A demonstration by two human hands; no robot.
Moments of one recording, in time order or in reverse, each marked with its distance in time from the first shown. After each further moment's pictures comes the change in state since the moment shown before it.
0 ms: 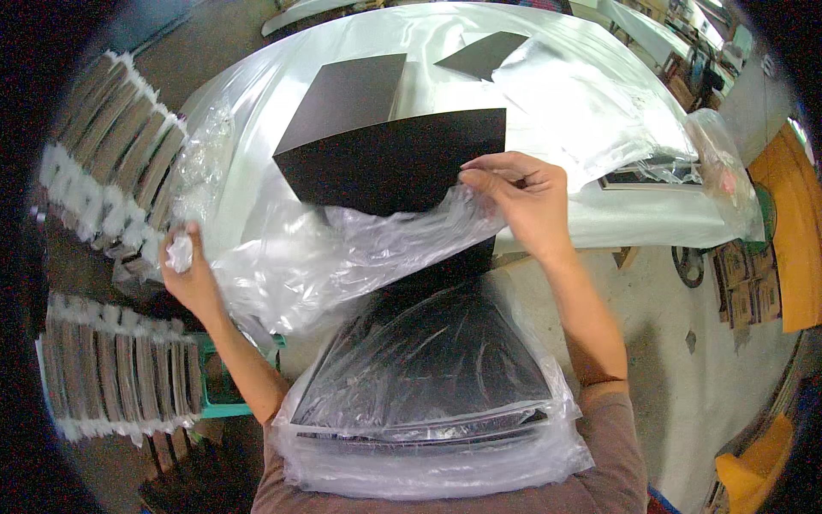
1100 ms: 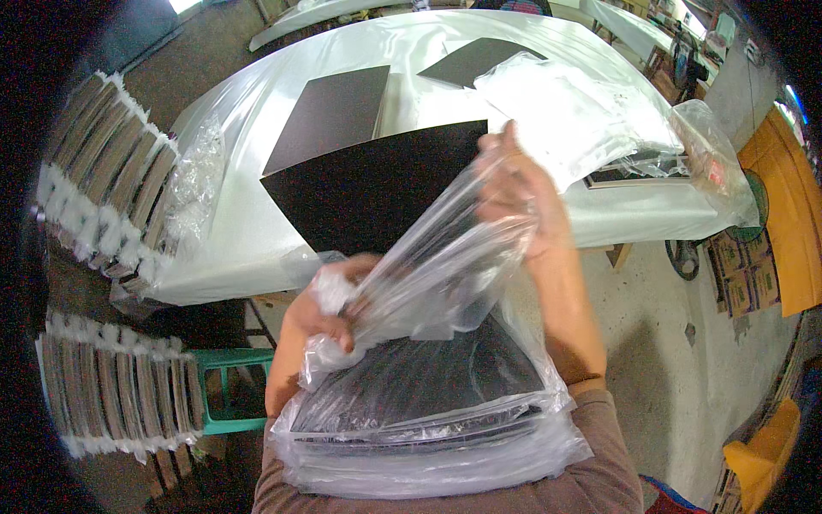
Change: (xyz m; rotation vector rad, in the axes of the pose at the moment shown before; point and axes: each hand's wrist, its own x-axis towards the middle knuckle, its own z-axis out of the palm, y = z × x) left_hand -0.090 0.053 0.049 -1.128 -1.690 -0.177; right_hand 0.015 0.005 -0.018 1.316 -0.330 0.460
